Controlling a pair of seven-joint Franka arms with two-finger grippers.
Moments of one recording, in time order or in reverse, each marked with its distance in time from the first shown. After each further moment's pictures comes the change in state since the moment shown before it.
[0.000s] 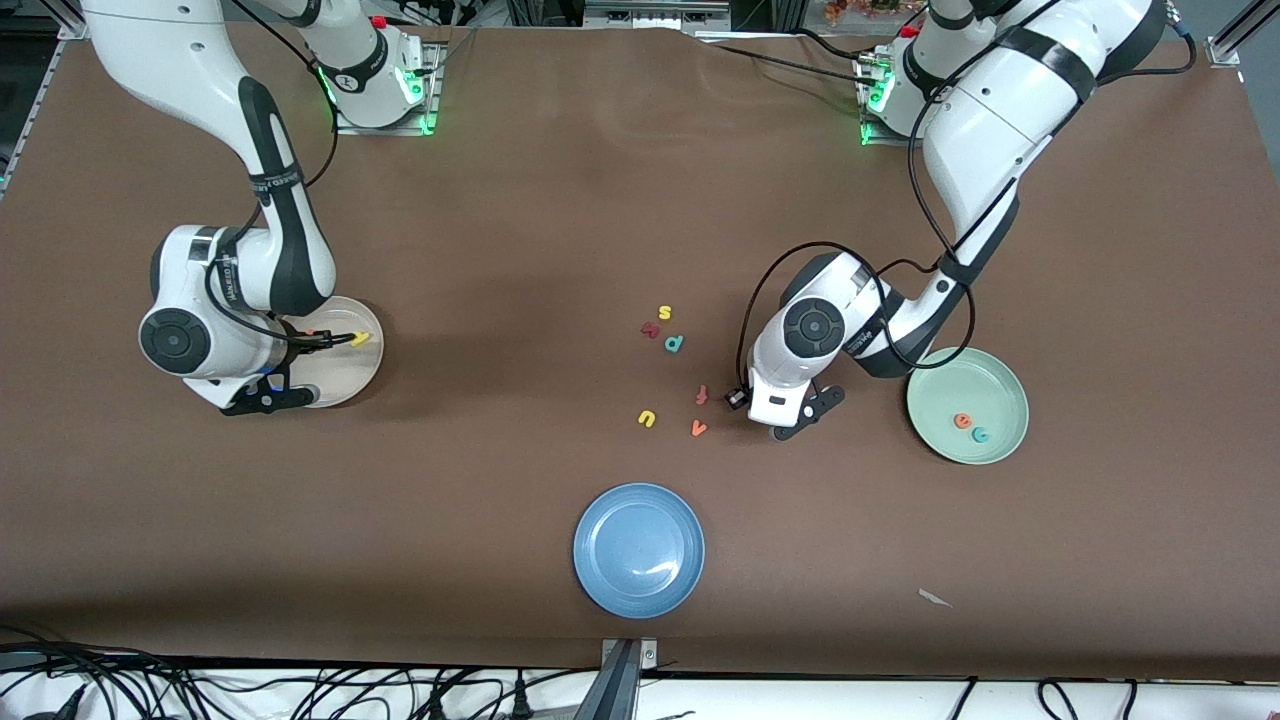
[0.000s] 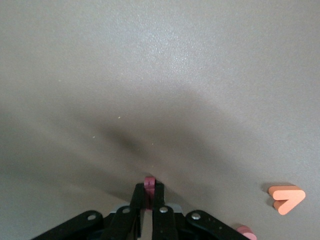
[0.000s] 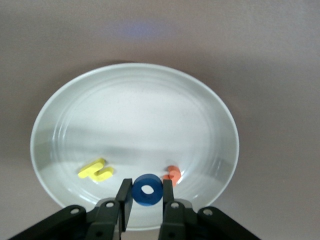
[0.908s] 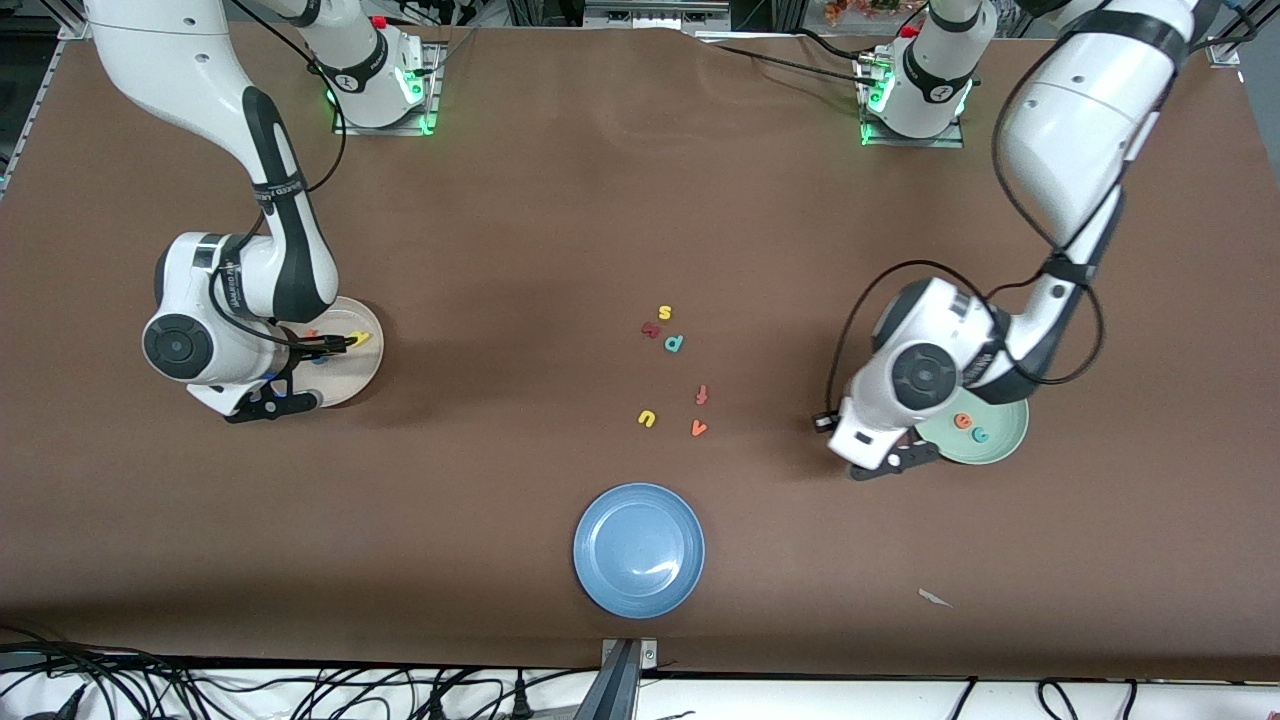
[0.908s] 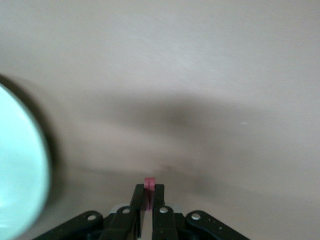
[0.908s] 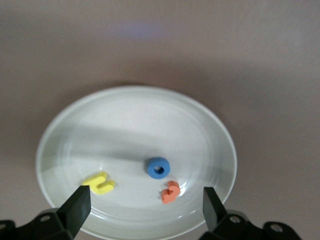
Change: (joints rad) left arm 0.187 -0.066 0.026 0.091 0.020 -0.252 0.614; right arm -0.007 0.014 0.005 0.059 0.023 -0.006 -0.030
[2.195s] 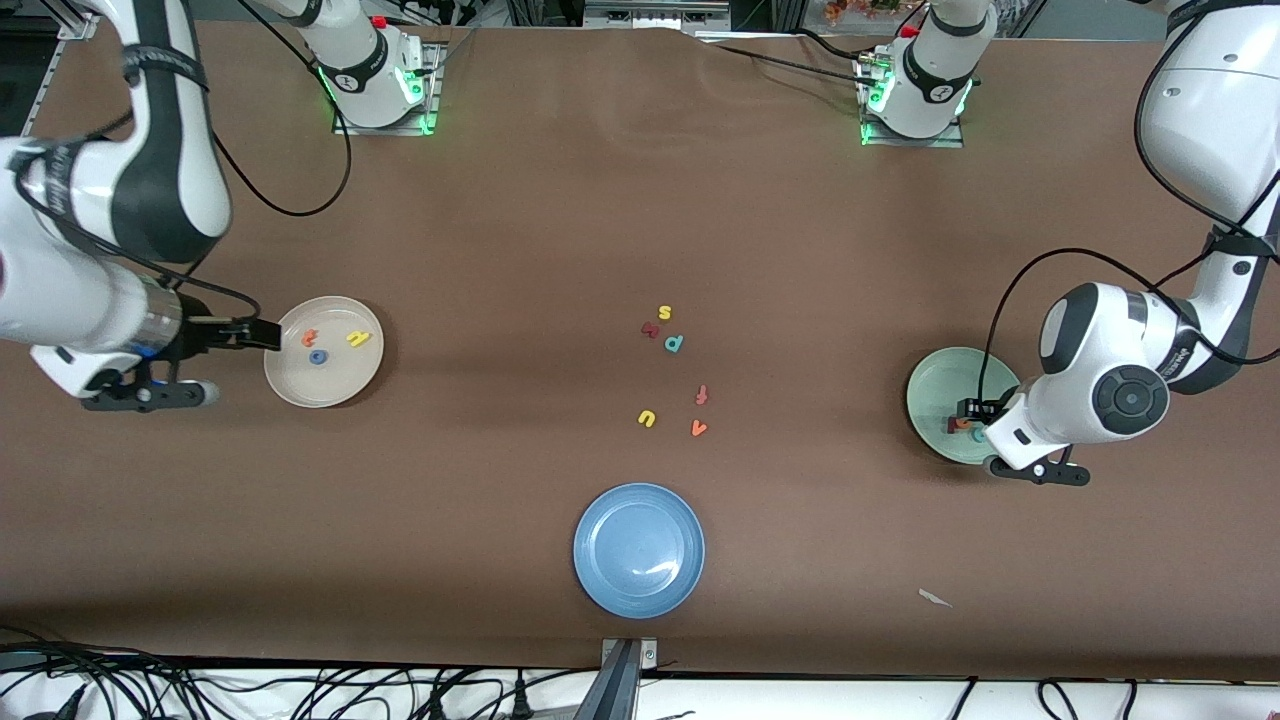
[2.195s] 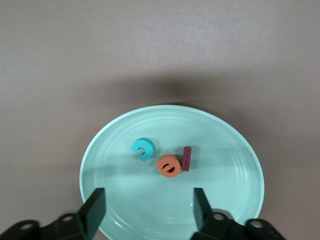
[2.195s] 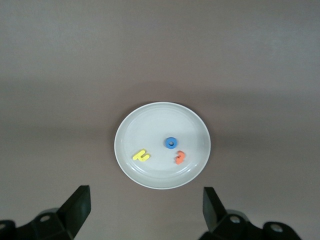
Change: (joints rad) left arm 0.269 -0.076 -0.004 -0.062 0.055 -0.067 0.553; right arm -0.005 -0.205 -0.029 0.238 0.023 -0.318 0.128
